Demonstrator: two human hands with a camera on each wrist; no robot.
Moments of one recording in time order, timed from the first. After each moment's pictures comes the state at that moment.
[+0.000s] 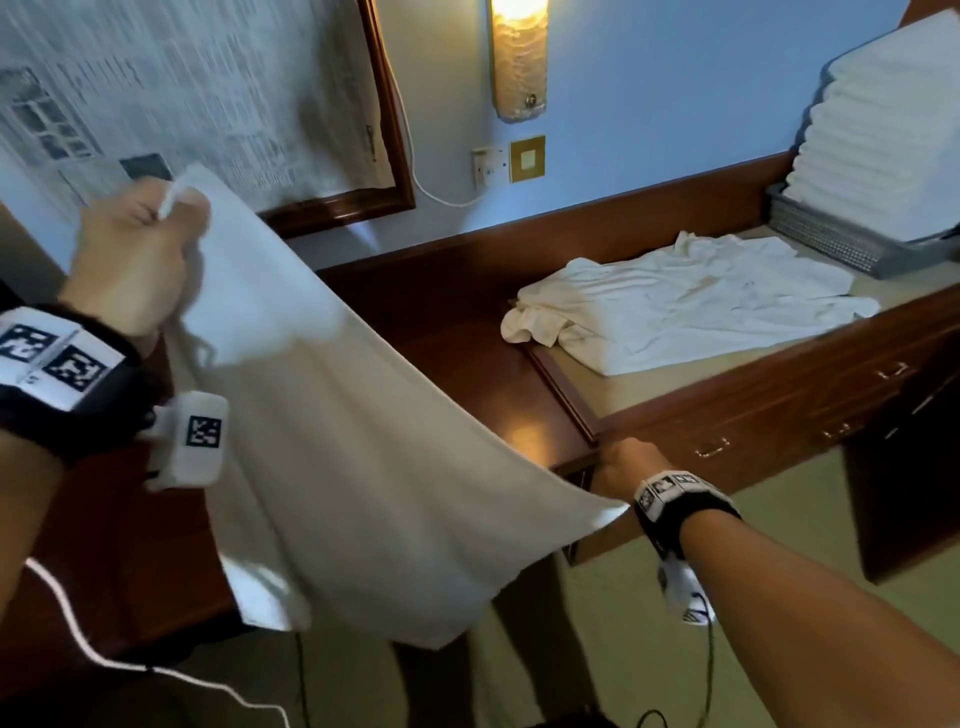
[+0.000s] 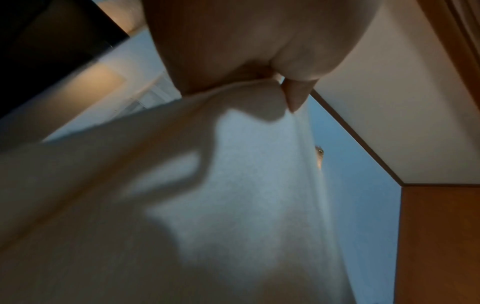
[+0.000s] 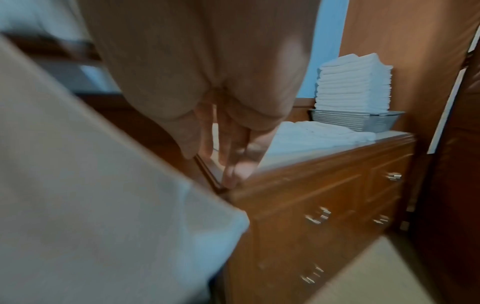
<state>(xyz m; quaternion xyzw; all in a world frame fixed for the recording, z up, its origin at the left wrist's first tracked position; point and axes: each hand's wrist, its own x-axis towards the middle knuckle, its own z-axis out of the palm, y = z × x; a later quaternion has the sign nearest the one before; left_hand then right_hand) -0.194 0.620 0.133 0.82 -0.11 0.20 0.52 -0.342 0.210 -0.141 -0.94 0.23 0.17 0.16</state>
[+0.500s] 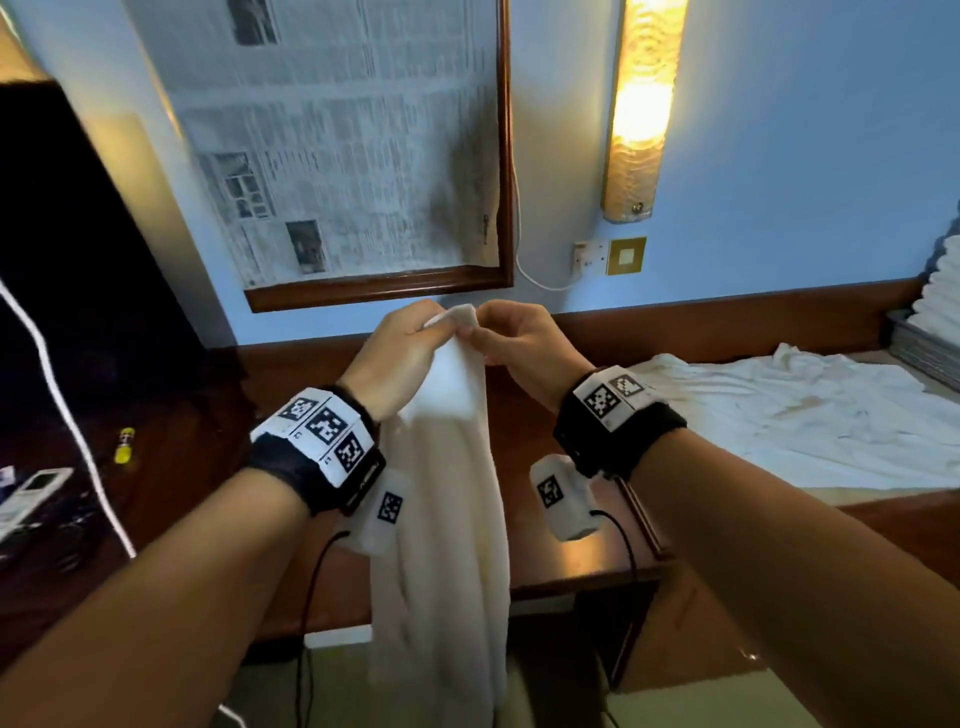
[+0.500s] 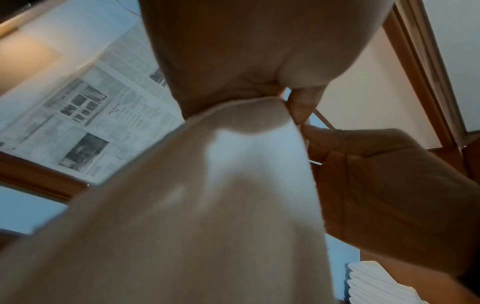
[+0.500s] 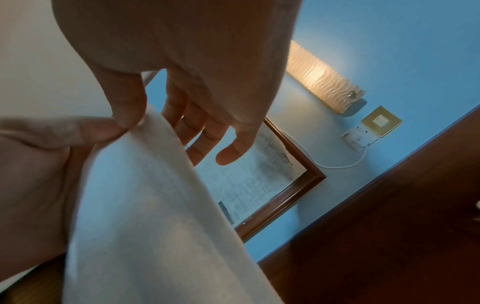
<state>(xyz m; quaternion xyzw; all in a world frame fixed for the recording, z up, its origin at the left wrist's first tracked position) -0.237 0.536 0.119 0.82 -0.18 0.07 0.54 -0.237 0.373 0.101 -0.74 -0.20 -0.08 0.64</state>
